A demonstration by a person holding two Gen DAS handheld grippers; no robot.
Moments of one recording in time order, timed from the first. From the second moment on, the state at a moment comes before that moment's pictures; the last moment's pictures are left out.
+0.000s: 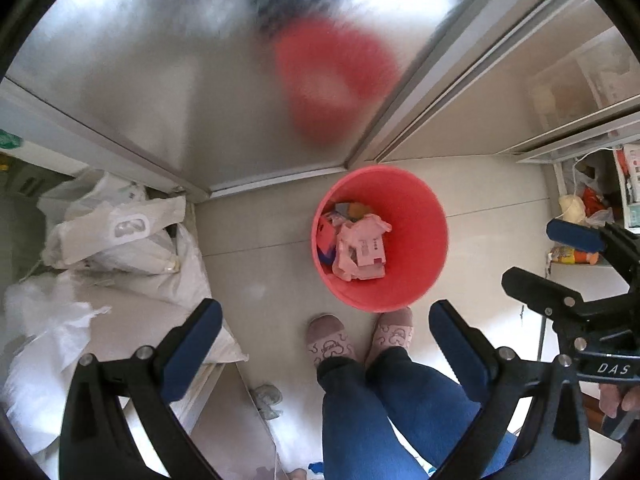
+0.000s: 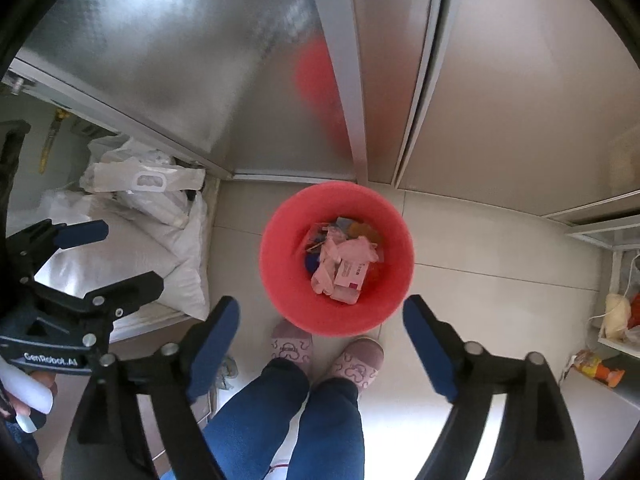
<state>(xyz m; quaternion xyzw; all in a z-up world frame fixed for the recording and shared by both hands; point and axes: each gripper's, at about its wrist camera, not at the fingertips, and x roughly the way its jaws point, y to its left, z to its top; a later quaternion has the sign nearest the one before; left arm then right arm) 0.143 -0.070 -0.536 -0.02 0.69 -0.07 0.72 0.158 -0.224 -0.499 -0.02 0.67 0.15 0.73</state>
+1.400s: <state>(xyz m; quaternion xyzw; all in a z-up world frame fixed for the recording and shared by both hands) 0.222 0.056 -0.087 -0.03 0.53 0.04 0.85 0.267 -0.124 -0.062 -0.11 0.45 0.26 0.85</state>
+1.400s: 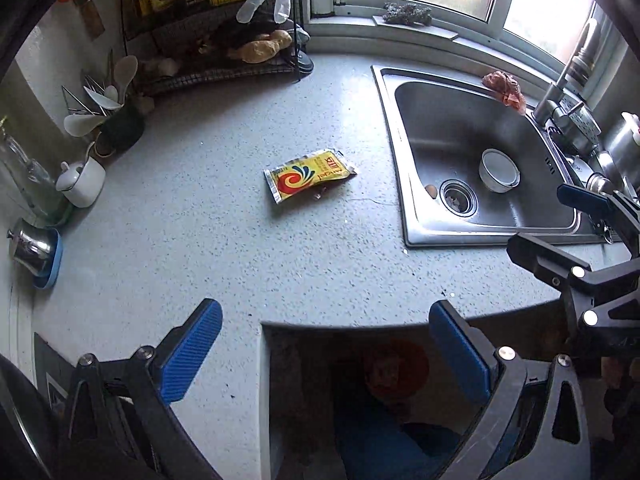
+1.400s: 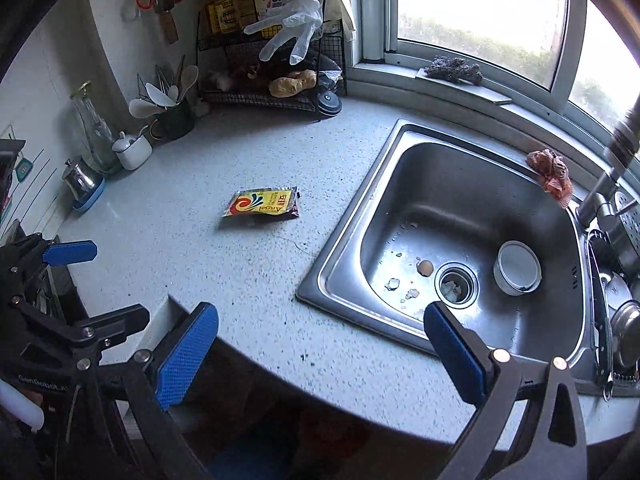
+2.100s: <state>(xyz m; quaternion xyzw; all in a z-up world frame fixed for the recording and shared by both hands) 0.365 0.140 -0.166 0.03 0.62 -0.05 0.78 0.381 -0.060 -0.126 -0.10 0.55 0.18 0.81</state>
